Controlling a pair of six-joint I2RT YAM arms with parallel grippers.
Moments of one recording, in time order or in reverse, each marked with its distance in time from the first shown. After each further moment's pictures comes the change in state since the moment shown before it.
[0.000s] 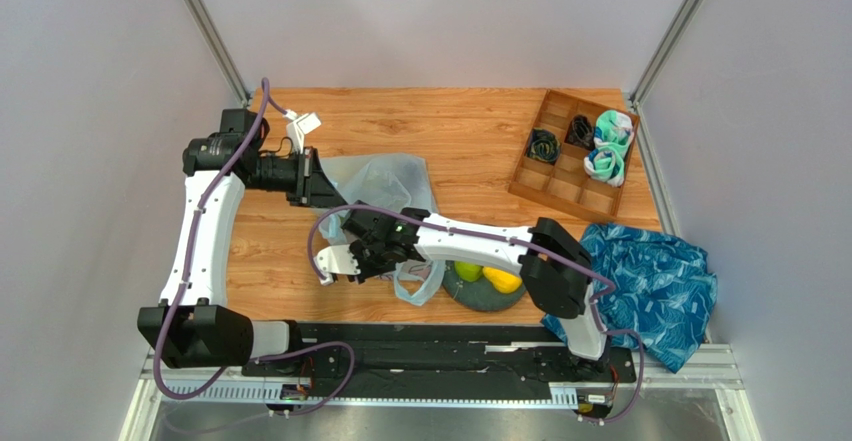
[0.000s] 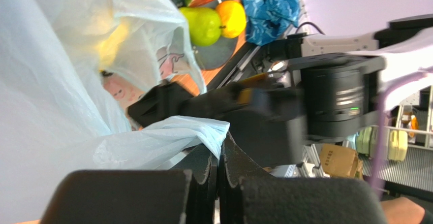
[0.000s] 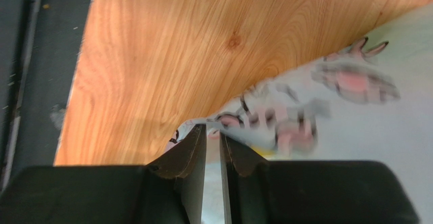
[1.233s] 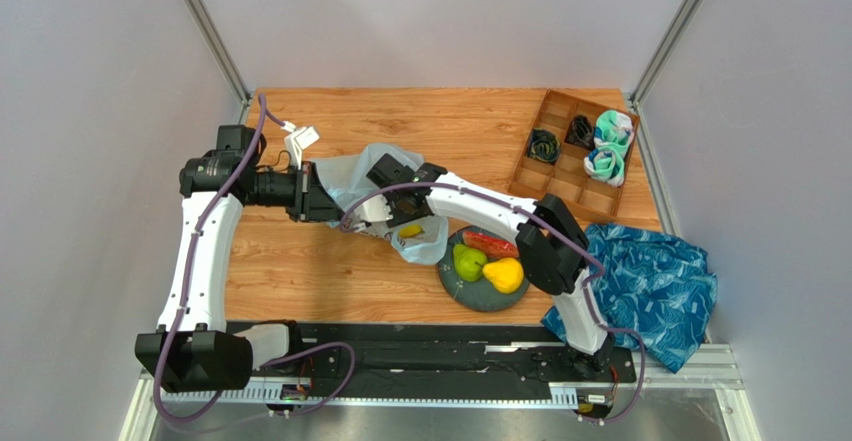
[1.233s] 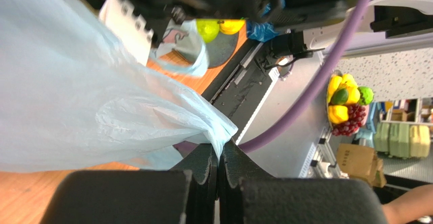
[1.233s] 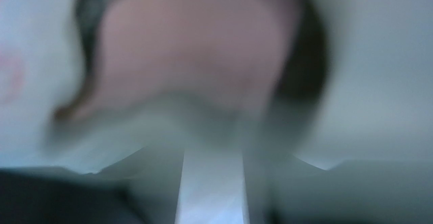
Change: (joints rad) left arm 0.005 -0.110 -0.106 0.027 0.042 0.068; right arm -0.214 0.110 0.161 -0.147 0.440 -0.245
